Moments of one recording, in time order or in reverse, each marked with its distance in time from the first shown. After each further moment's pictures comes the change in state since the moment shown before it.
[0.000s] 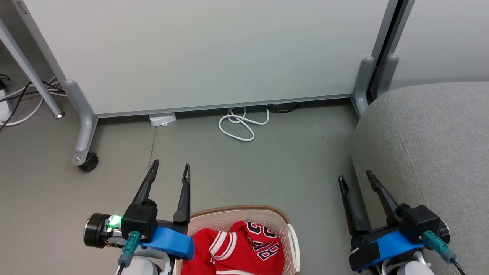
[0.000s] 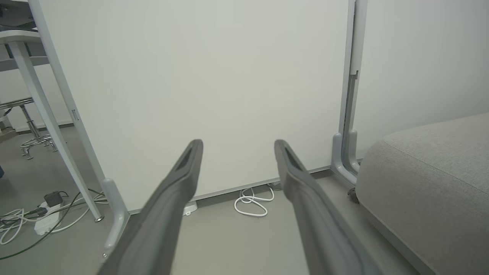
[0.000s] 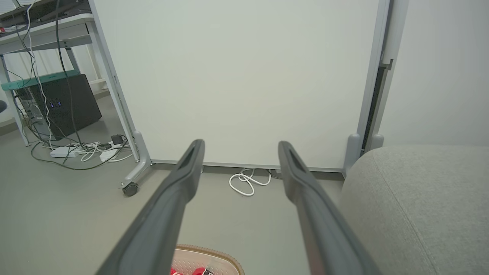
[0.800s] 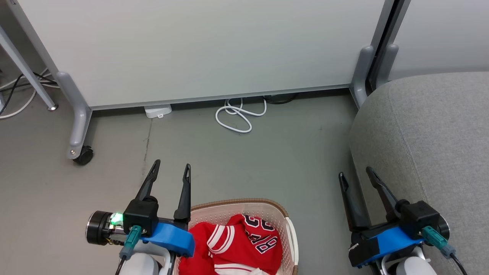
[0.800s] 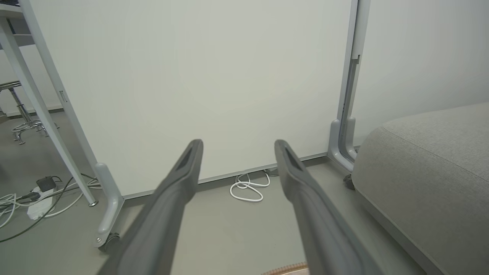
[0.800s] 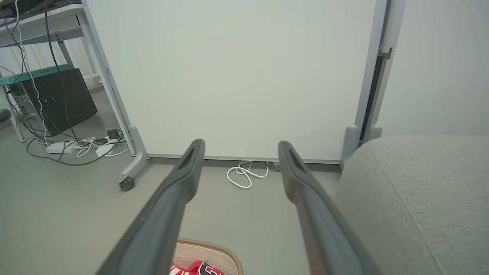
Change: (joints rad) left arm -0.030 -0.007 0.005 0.065 -0.010 -0.009 0.000; right arm -0.022 0.000 -0.002 0.023 0.001 0.000 0.000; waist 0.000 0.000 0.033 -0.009
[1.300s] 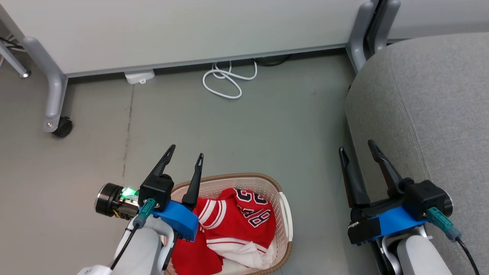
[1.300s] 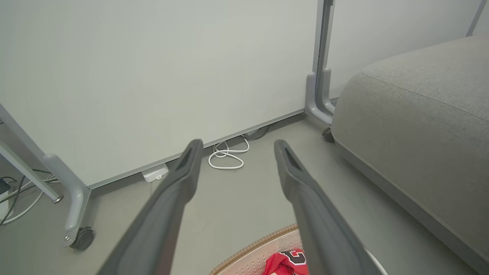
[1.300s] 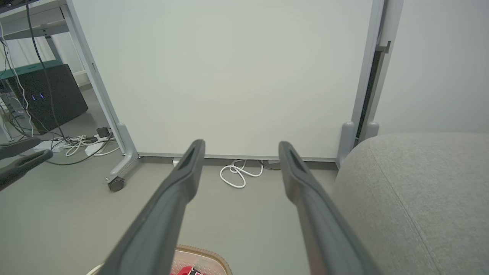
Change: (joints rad) left arm -0.164 0.028 -0.068 0.194 0.031 -0.072 -0.001; right arm -0.074 0.000 -0.001 -0.044 -0.012 0.000 0.000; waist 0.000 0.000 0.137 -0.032
